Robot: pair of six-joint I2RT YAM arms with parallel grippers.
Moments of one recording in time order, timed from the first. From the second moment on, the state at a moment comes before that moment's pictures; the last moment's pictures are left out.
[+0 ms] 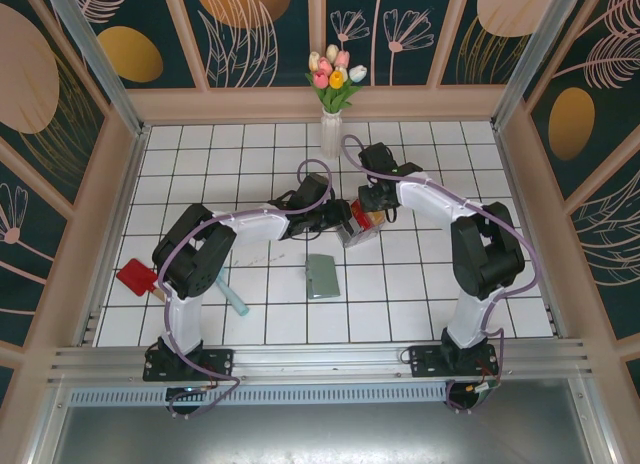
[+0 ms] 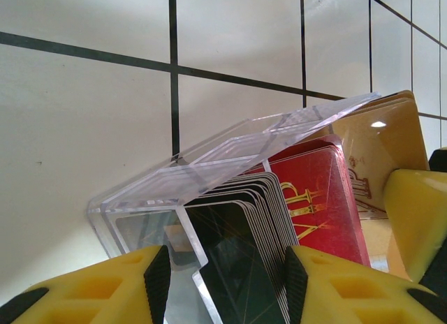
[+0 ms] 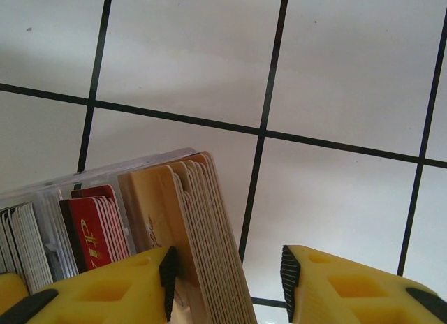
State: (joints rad) left arm -0.73 1.99 1.21 0.00 0.15 -0.94; right arm 0.48 1.80 1.31 -0.64 0.17 0.20
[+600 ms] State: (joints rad) left arm -0.73 1.99 1.21 0.00 0.15 -0.94; right arm 0.48 1.77 1.31 -0.64 0.16 0.20
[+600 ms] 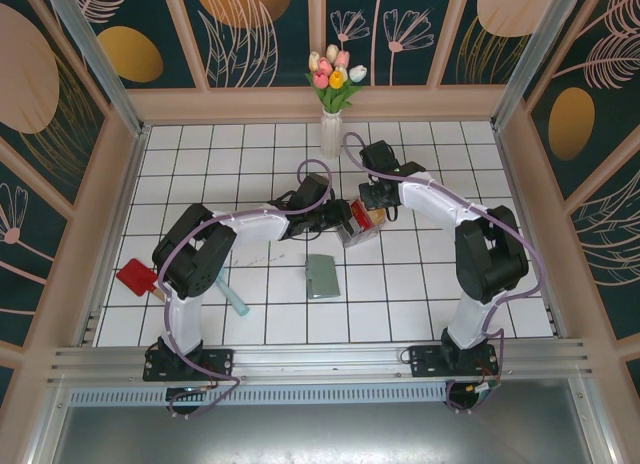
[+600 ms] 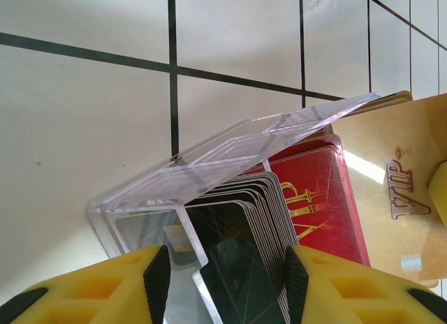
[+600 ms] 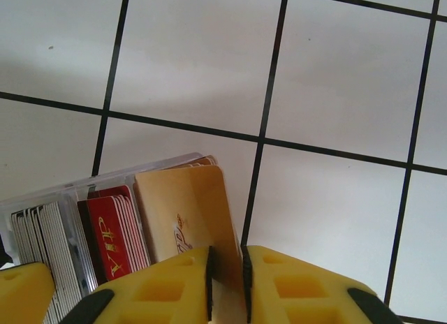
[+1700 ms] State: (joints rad) left arm -0.71 1.53 0.93 -0.07 -0.01 -0.98; right arm 0.65 1.30 1.06 -0.48 -0.09 0.65
